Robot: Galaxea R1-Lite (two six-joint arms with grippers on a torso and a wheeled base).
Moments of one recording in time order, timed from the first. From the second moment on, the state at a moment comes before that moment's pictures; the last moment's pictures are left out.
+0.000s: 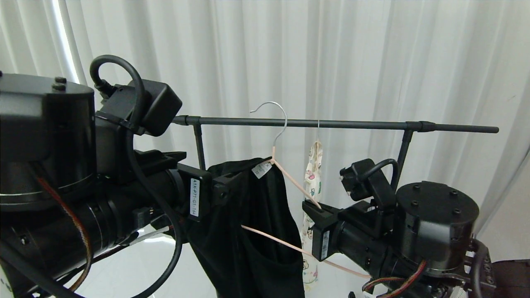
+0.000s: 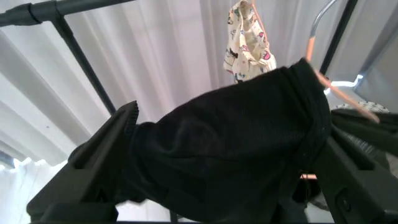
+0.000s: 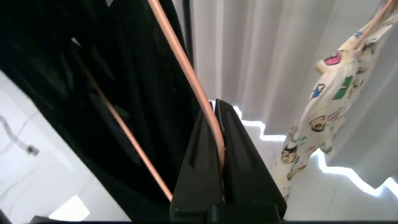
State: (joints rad) left arm -0.80 1.35 -0.91 -0.11 0.42 -0.03; right arm 1.04 1.72 -0.66 -0.90 -0.33 0.26
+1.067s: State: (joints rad) left arm -0.80 1.30 -0.68 -0.25 0.37 0.13; right arm 1.00 1.69 -0.61 -1.02 -0.32 0.05
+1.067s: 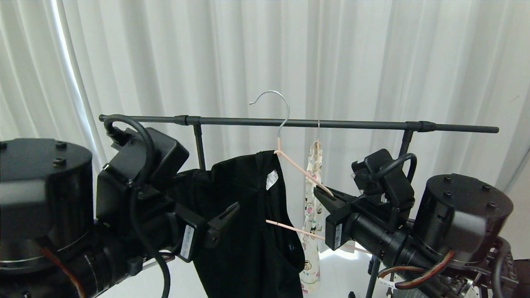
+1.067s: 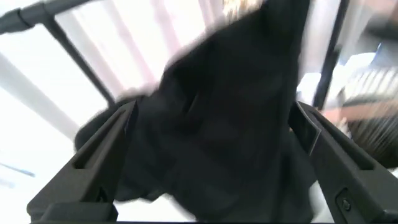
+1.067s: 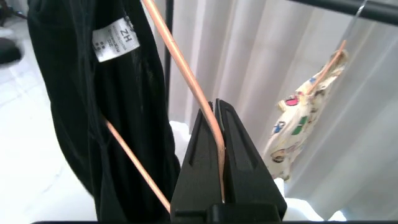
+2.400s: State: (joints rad) left arm -0.67 1.15 -0.52 -0.26 -0.54 0.30; right arm 1.13 1.41 -0.30 -1.03 -0.19 -0.13
